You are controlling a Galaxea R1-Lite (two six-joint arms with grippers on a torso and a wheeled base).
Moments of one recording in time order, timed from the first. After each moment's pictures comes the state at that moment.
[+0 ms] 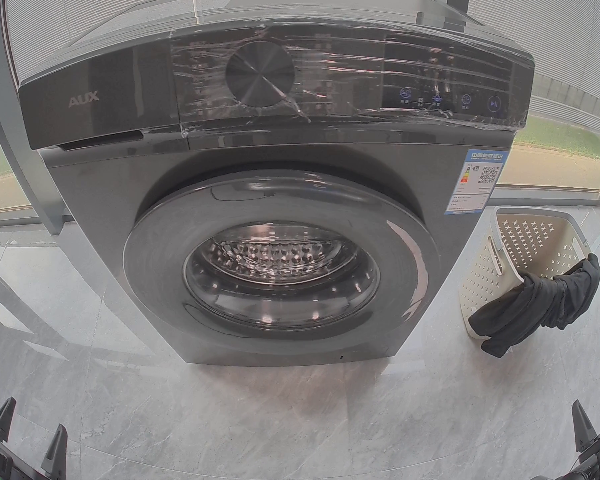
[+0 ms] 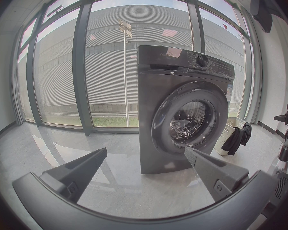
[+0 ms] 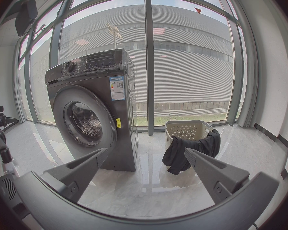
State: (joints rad) left arm 0.00 0.02 -0.02 0.00 -0.01 0.00; right arm 0.00 0.02 -0.02 -0.01 0.01 0.00
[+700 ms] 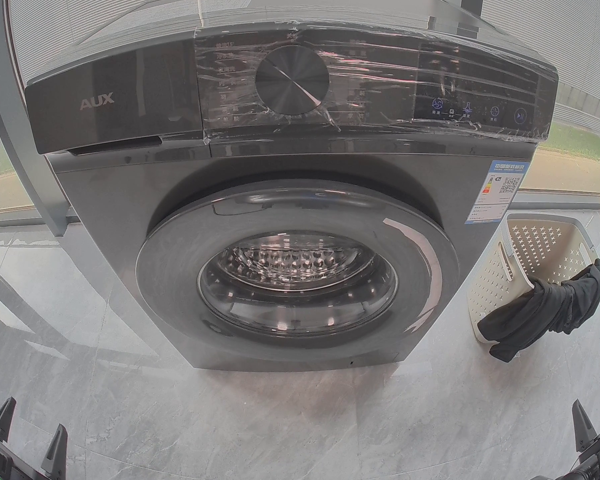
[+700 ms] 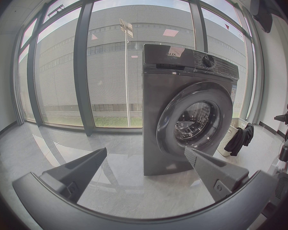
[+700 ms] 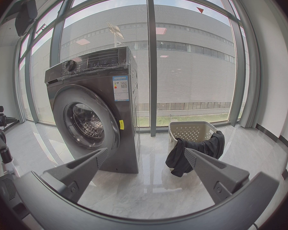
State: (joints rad) left arm 0.00 0.02 -0.02 0.00 -0.01 0.00; right arm 0.00 0.02 -0.02 -0.01 0.01 0.00
